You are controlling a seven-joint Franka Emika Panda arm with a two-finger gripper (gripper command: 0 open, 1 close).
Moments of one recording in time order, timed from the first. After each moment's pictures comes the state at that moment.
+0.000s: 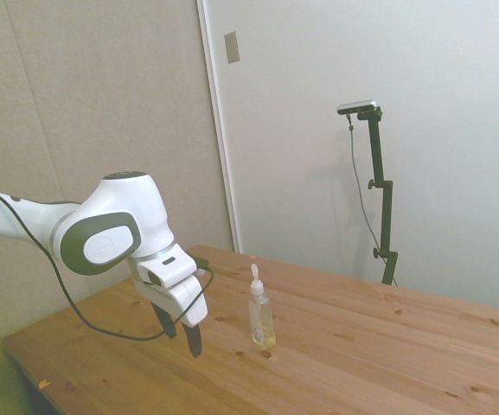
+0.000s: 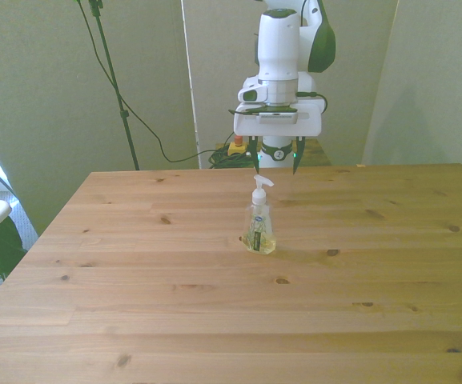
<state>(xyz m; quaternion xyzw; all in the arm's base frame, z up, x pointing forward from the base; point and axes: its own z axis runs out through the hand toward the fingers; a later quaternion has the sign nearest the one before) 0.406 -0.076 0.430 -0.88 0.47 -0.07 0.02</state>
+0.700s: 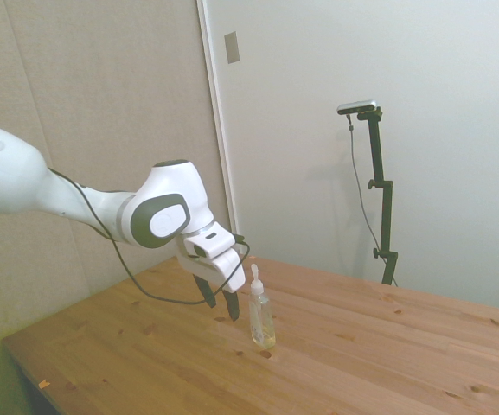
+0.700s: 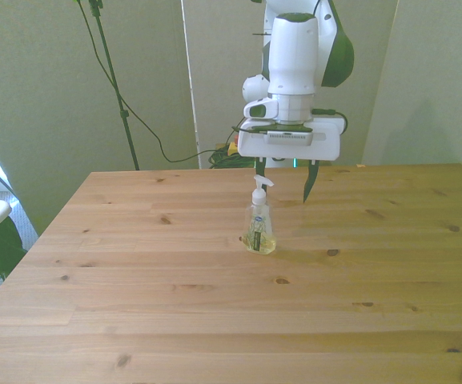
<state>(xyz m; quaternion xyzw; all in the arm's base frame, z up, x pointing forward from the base) 0.536 -0.060 0.434 -0.87 0.48 -0.09 0.02</state>
